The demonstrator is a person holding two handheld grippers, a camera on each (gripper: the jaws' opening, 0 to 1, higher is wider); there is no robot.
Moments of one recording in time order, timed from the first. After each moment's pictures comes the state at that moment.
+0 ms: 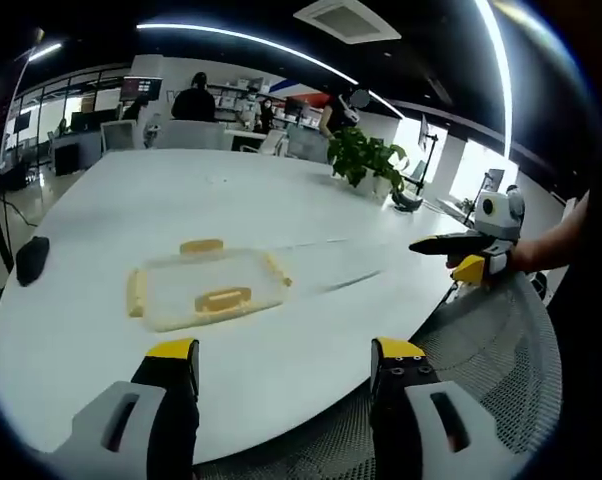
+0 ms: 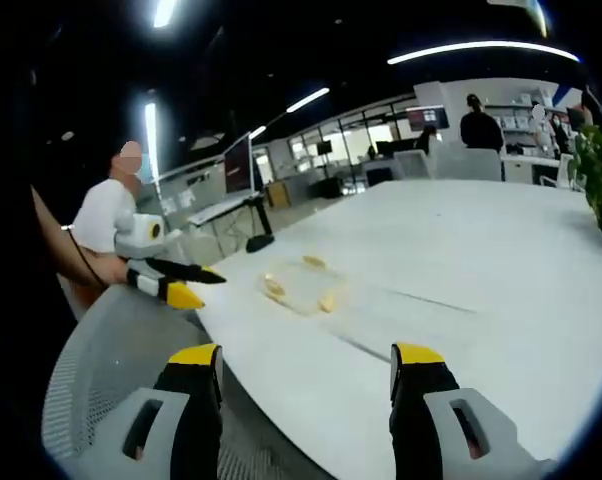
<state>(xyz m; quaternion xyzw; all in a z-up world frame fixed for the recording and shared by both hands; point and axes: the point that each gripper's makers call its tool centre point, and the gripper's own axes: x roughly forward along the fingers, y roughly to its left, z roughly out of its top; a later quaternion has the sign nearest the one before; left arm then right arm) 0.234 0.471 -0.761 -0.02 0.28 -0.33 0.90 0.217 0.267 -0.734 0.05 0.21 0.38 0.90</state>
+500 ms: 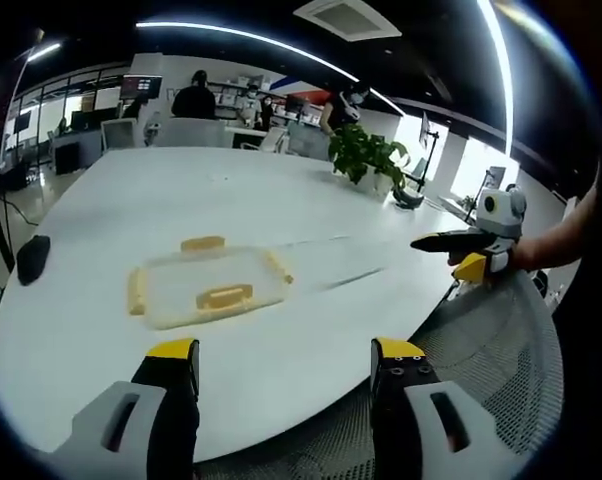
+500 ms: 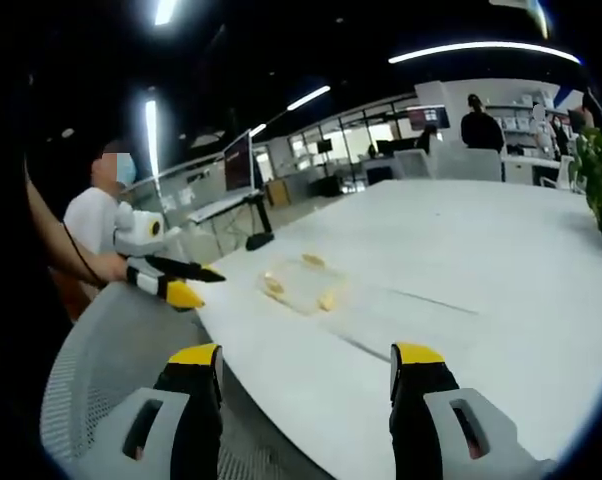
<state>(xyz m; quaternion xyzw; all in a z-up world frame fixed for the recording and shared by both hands) 0.234 0.473 -0.762 -0.02 0.29 -0.33 0.90 0.217 0.268 -0.733 0.04 0.21 0.38 0.90</state>
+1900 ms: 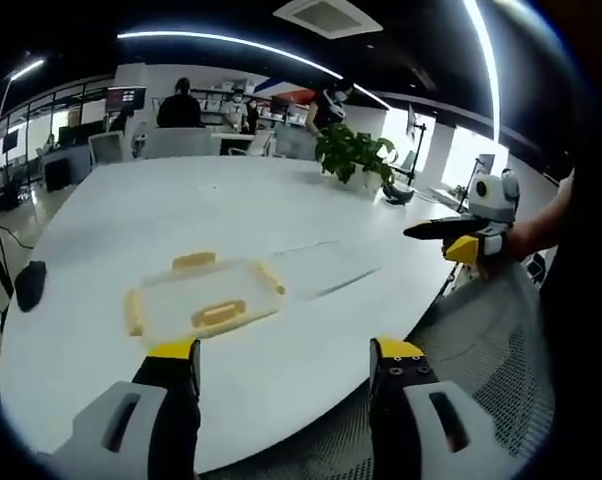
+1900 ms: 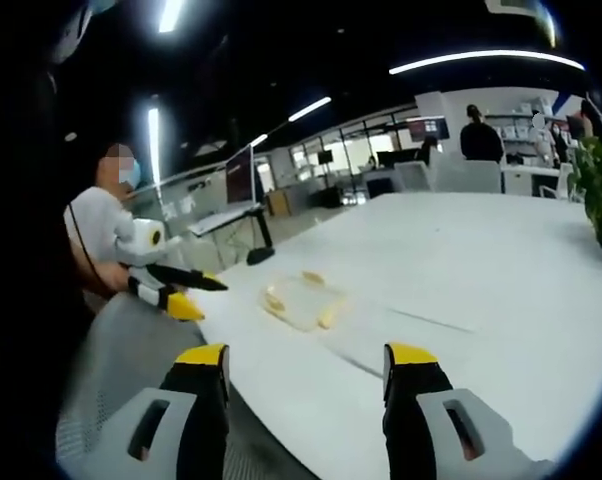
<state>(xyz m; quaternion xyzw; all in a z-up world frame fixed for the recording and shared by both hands) 0.238 0.468 -0.747 0.00 0.27 -0.35 0.90 0.222 0.269 -0.714 0.05 0.19 0.38 0.90</state>
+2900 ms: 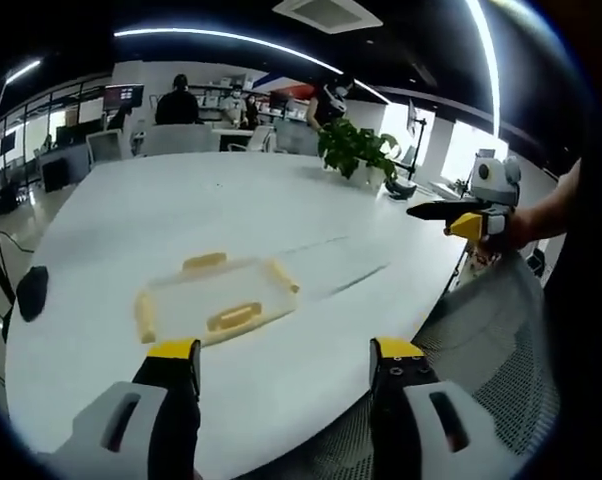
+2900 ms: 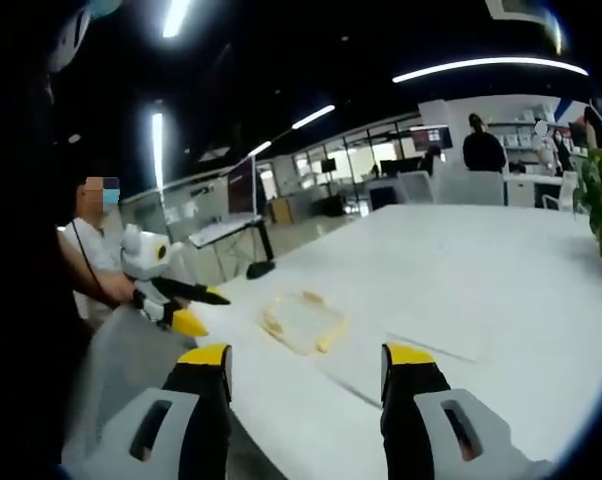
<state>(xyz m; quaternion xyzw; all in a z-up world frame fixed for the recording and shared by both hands) 0.253 0.479 -0.753 0.02 0.29 -0.36 0.89 0.246 0.279 -0.692 0.04 0.17 0.39 0.91</state>
